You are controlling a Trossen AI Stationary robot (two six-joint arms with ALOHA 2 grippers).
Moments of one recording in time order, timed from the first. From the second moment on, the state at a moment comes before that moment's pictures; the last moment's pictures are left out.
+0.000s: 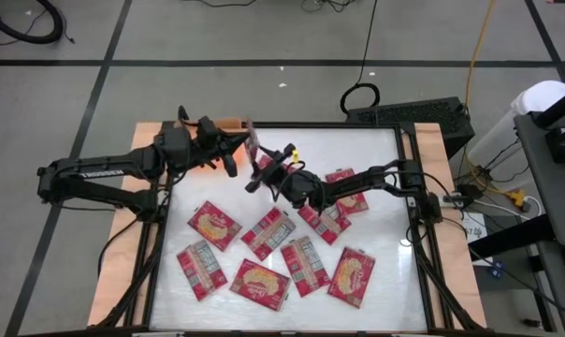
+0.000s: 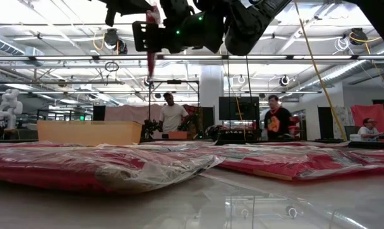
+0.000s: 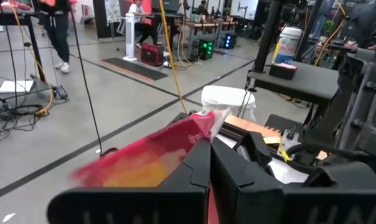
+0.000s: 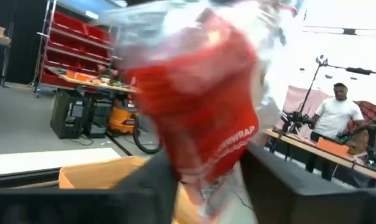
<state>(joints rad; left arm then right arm) 0.17 1.00 0.91 0.00 -0.33 -0.16 0.00 2.09 1.31 1.06 0.75 -0.48</state>
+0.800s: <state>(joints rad) 0.18 0.78 0.91 -0.56 -0.30 0.02 0.00 1.93 1.31 0.34 0.24 -0.20</state>
